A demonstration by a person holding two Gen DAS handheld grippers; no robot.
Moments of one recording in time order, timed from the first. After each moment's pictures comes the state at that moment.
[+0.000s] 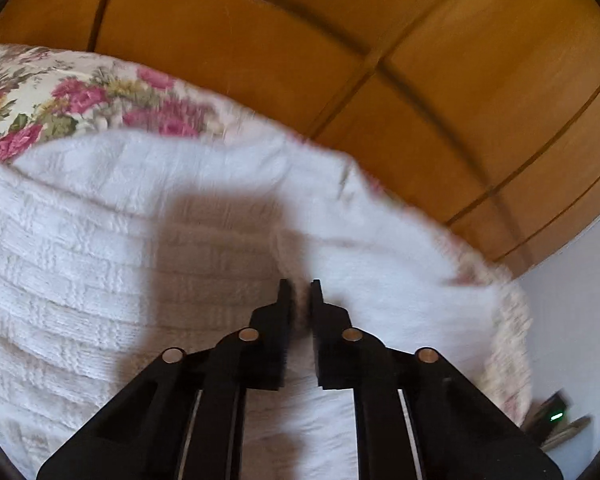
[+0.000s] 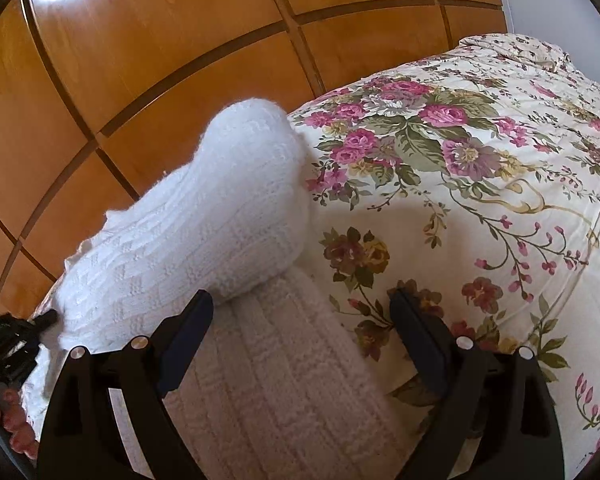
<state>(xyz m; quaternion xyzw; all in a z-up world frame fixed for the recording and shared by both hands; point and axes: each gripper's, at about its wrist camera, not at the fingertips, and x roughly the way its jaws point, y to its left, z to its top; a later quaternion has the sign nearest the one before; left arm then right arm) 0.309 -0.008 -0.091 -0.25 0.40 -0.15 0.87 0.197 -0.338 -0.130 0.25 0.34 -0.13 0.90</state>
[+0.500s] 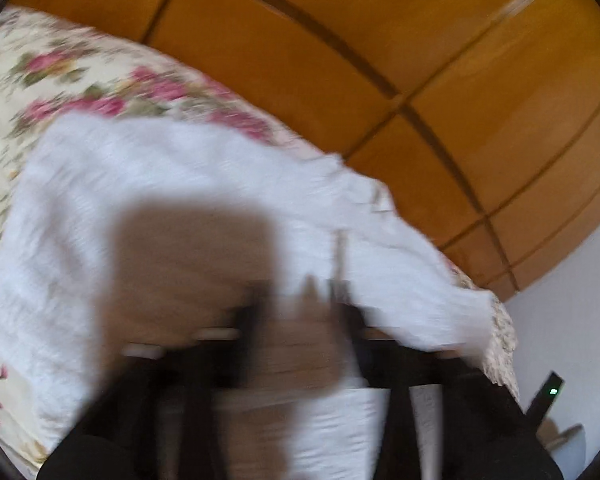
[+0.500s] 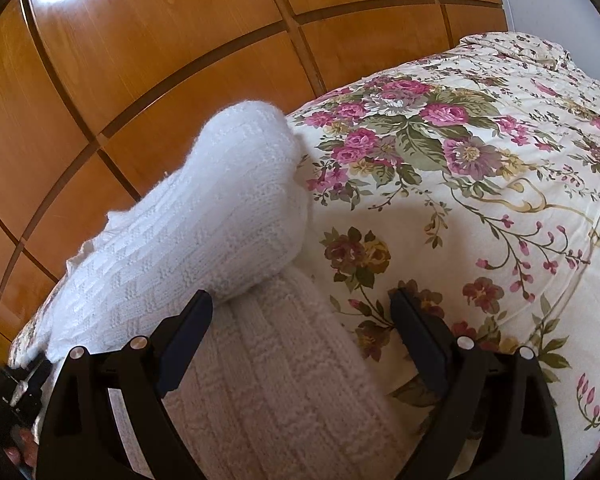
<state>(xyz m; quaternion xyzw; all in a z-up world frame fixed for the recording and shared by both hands) 0.277 0.047 -0.109 -0.29 0.37 -0.17 0.87 0.198 -0.338 -0.130 0.25 0.34 -0.13 0.89</state>
